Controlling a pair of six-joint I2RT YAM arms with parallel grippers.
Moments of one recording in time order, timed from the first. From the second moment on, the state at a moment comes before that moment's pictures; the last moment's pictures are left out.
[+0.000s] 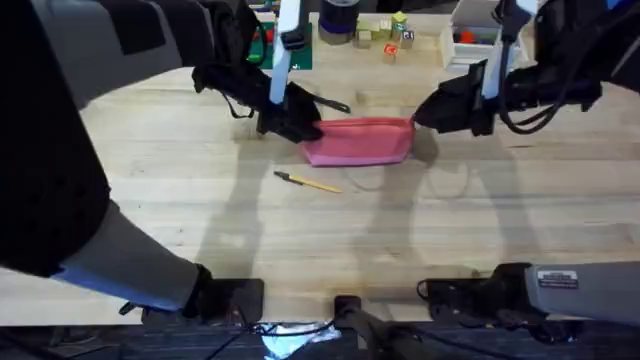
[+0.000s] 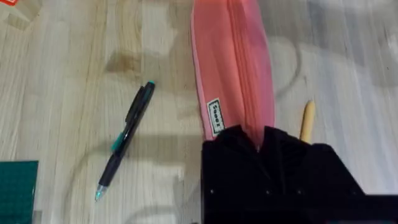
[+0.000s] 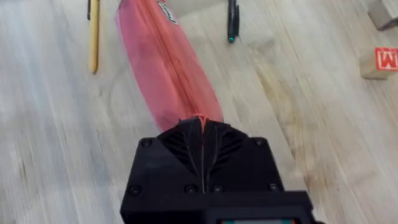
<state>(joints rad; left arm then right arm) -0.18 1.77 1.18 -0.85 0.84 1.33 -0.10 1.54 1.05 -0.82 -0.79 -1.19</state>
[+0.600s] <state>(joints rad) -0.18 1.77 1.18 -0.85 0.84 1.33 0.10 1.54 1.06 -0.66 -0.81 -1.08</state>
